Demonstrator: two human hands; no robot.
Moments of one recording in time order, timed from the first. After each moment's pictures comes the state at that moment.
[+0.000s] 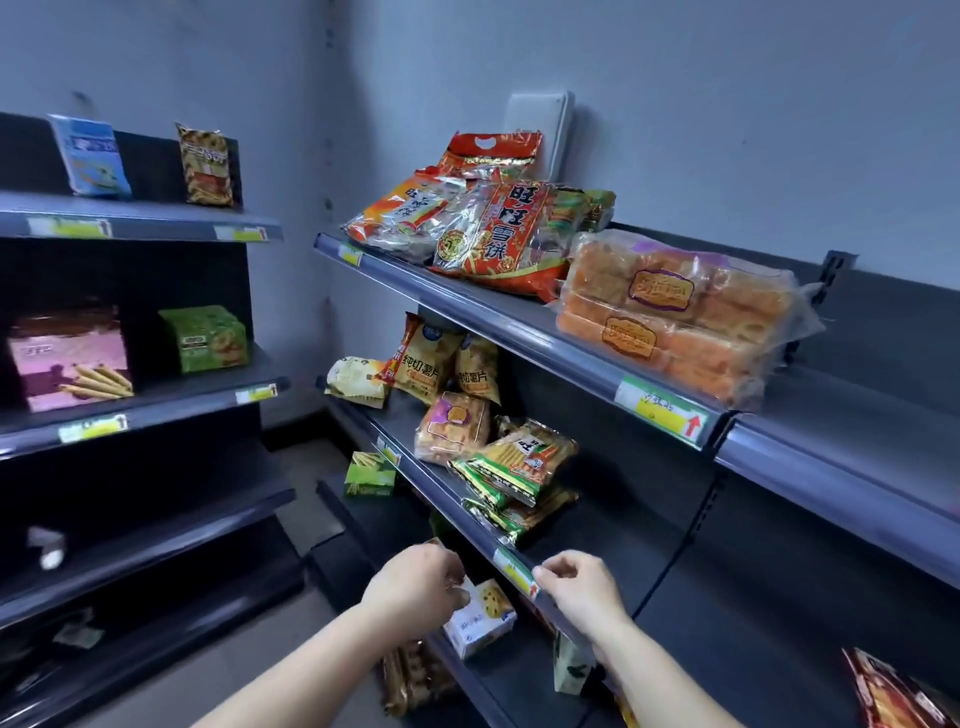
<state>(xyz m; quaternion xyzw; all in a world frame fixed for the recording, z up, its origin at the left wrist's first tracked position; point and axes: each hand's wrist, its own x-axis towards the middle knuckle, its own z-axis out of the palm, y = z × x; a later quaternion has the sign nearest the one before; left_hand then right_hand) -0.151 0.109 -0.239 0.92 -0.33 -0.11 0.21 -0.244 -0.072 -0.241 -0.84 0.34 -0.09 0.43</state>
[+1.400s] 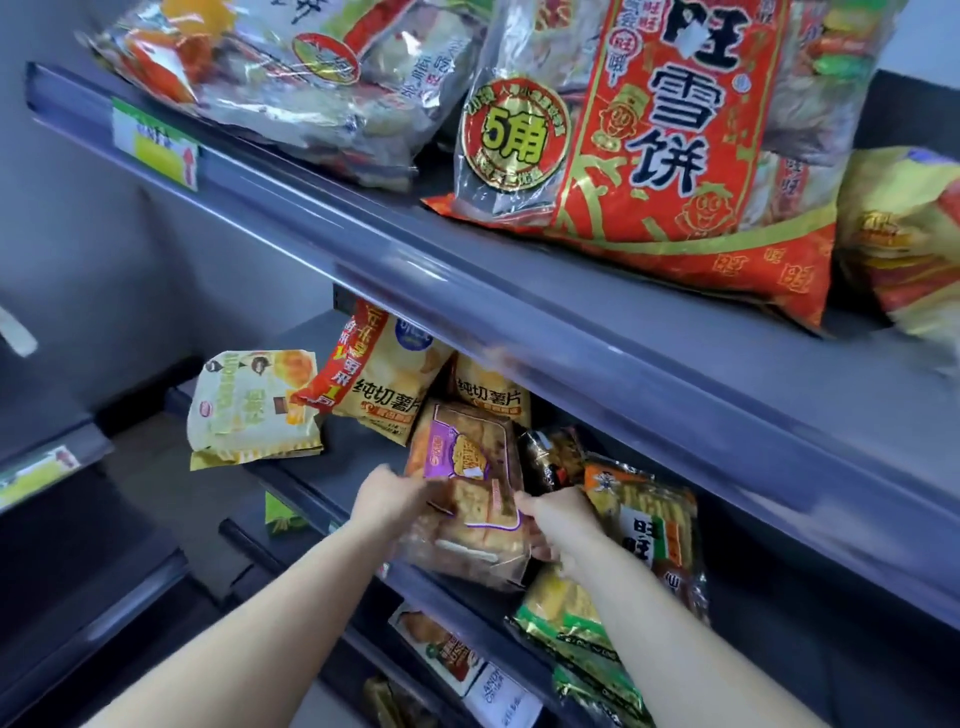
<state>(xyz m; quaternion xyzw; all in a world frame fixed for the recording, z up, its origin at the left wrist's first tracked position) 0.269 -0.024 -0.304 0.79 -0.04 -0.34 0.51 0.140 -0.151 -0.278 -0.64 0.57 -0.01 0.52</state>
